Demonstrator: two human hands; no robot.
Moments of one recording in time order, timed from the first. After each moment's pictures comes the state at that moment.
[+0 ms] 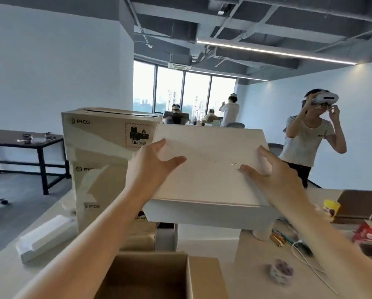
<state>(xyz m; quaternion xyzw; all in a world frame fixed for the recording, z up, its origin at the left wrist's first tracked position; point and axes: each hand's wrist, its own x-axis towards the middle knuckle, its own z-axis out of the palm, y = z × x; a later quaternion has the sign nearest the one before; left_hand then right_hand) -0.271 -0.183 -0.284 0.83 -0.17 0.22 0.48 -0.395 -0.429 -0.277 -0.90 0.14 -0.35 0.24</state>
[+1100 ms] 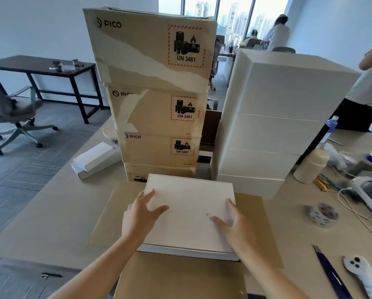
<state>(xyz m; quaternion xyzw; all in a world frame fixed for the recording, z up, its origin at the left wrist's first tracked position) -0.266 -0.057 -0.586 0.92 0.02 -0.01 0.38 -0.344 -0.311 -0.598 -0.89 0.19 -0.03 0.41</state>
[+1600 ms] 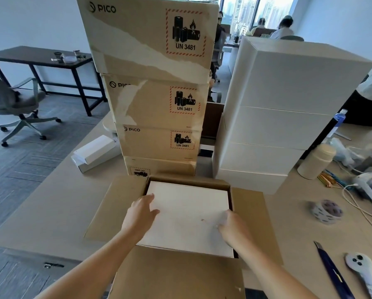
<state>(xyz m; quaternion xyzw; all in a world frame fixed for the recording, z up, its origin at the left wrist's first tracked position) -0.254 -0.058 -0.618 0.95 0.00 -0.09 0.29 -0.323 -0.317 -0.627 -0.91 0.24 0.12 0.31</state>
